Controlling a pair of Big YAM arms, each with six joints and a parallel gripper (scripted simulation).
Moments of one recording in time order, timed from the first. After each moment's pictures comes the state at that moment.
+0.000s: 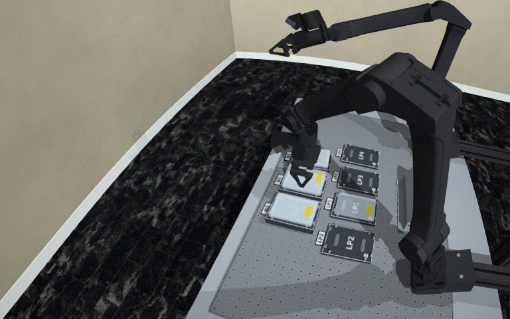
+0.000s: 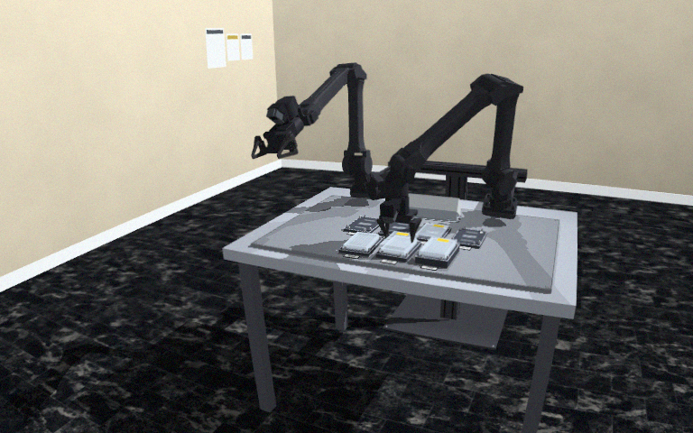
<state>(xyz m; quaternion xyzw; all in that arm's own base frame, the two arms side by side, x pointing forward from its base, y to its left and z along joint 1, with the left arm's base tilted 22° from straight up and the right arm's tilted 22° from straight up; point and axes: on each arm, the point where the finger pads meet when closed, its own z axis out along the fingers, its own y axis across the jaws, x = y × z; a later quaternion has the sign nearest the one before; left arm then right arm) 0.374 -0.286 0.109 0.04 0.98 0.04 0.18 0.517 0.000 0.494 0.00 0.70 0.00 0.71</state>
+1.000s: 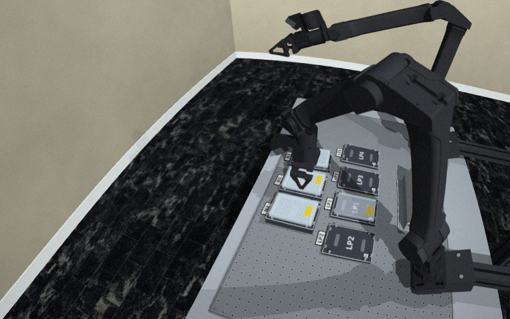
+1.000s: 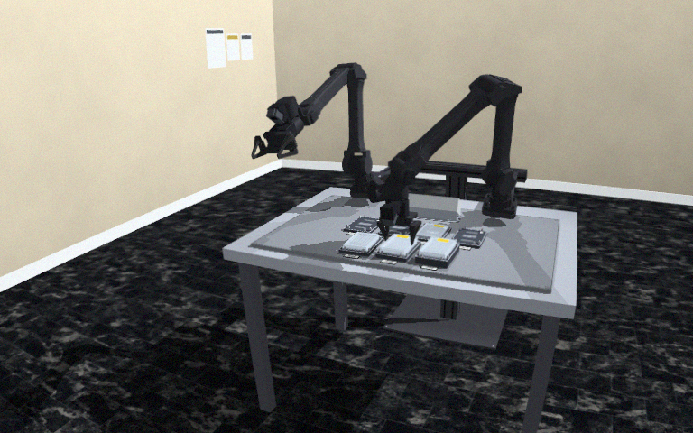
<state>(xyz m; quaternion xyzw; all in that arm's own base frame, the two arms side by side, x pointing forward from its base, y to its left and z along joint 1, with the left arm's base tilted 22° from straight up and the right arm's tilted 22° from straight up) 0.377 -0.286 0.101 0.04 0.98 0.04 0.18 0.517 0.000 0.494 0.00 0.70 0.00 0.71</state>
